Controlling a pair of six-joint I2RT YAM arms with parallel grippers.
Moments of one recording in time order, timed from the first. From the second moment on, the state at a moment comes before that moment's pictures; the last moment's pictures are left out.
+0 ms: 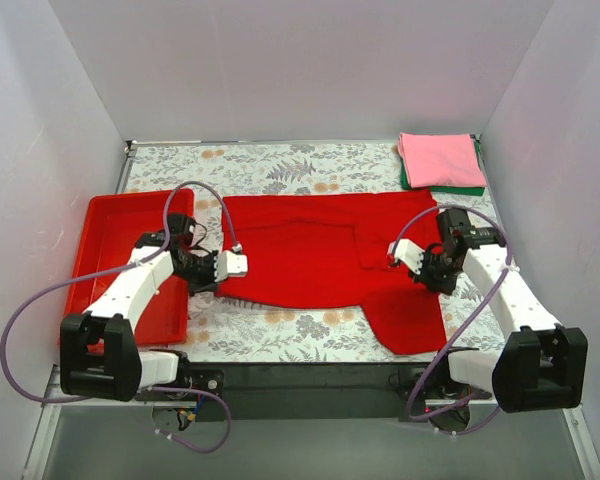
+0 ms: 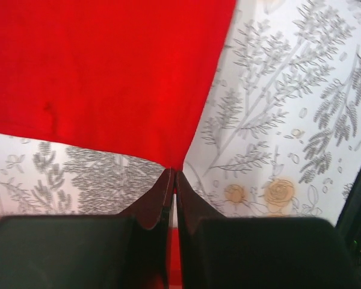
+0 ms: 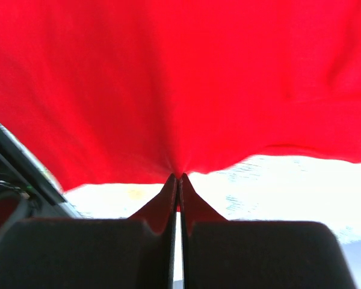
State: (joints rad) left arm -0.13 1.24 0.79 -0.93 0.49 1.30; right arm 0.12 1.16 0.82 -1.07 -0.24 -1.15
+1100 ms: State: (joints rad) left arm -0.04 1.84 1.33 -0.78 0.61 1.09; right arm 0.10 1.85 1.55 -1.09 -0.19 -1.32
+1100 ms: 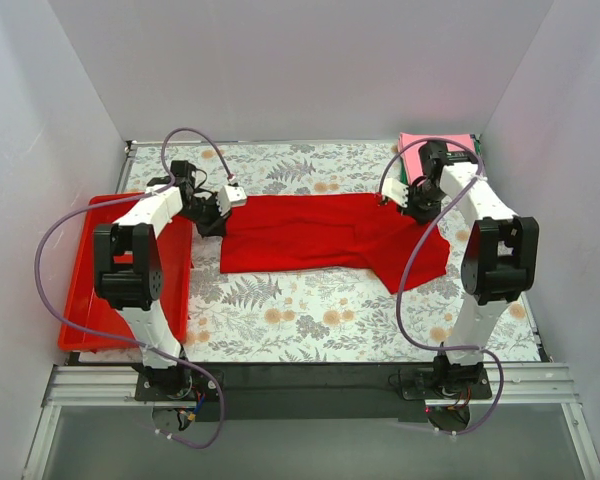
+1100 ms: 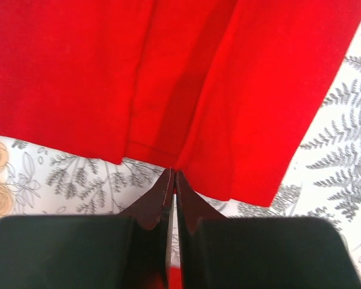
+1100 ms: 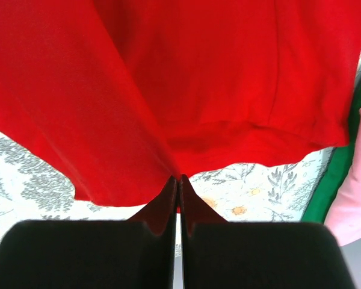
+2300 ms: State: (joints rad) left arm -0.01 2.02 1.44 -0.70 0.58 1.05; right arm 0.11 2.13 1.82 -1.09 -0.17 -1.30
